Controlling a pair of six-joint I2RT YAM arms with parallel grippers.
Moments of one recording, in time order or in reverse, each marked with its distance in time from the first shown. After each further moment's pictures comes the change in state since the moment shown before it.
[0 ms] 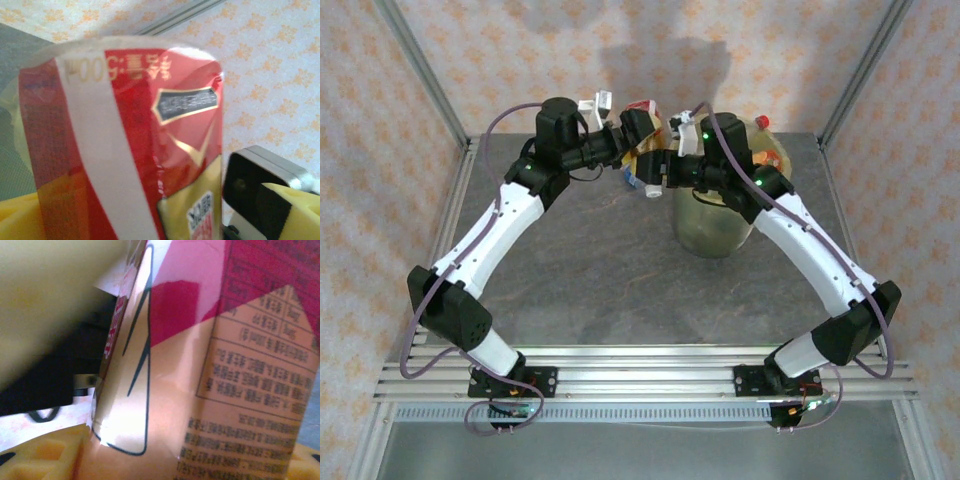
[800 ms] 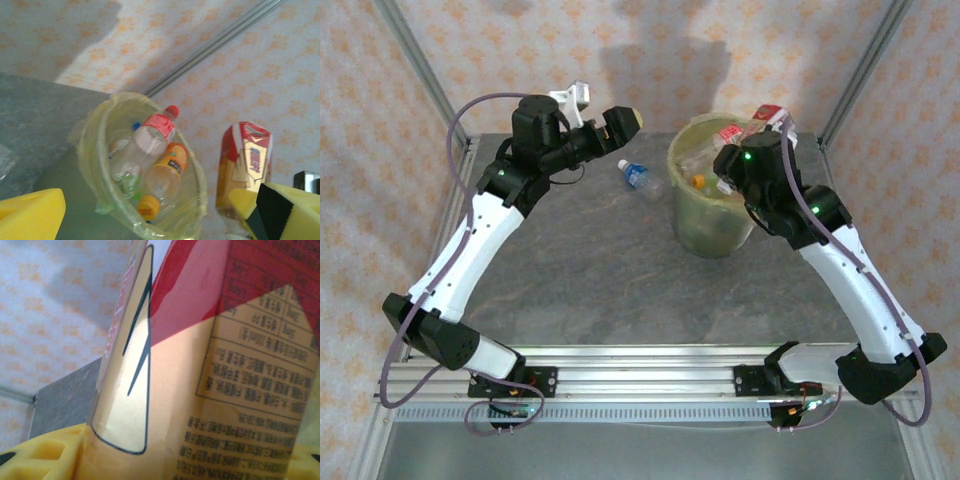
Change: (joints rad) left arm -0.001 -0.116 0.035 -0.200 -0.237 0.224; right arm -0.033 -0.235 -0.031 -0.343 0.833 0.308
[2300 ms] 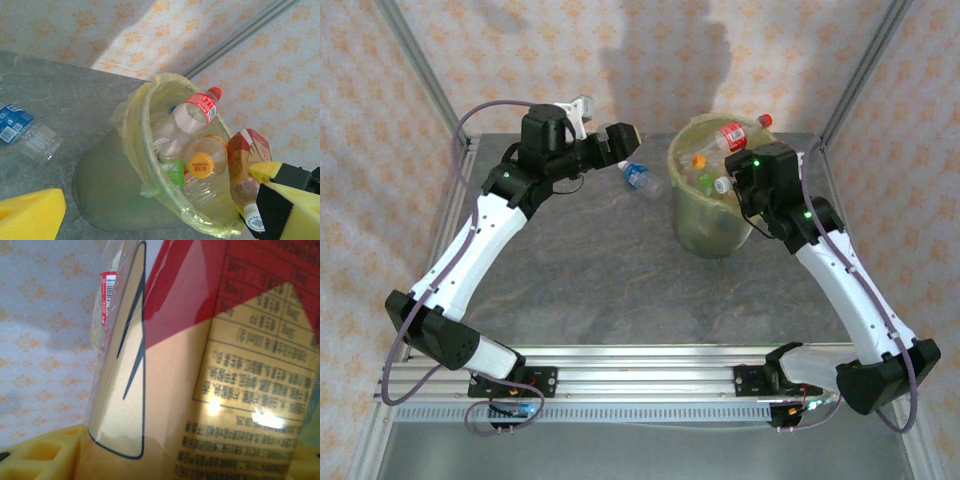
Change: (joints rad) left arm 0.000 0.000 -0.046 -0.073 -0.054 0.089; right arm -0.154 -0.052 -0.243 0.200 -0.230 0.511
